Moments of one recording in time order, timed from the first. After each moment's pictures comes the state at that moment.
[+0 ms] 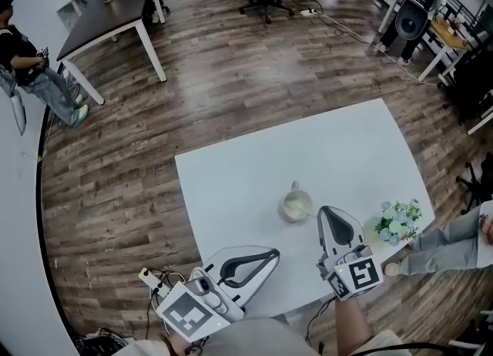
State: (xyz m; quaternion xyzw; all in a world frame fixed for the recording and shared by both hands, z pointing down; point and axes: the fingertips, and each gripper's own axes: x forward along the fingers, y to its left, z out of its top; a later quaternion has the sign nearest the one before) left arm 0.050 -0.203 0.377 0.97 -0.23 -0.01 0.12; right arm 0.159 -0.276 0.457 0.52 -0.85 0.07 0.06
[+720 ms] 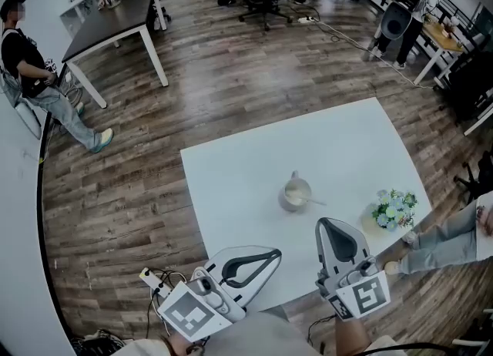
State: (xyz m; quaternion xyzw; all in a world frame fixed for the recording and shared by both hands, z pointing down) left arm 0.044 -0.155 0.360 0.97 -0.22 -0.03 0.10; right arm 0.125 -0.204 0.383 0.50 -0.86 0.03 0.03
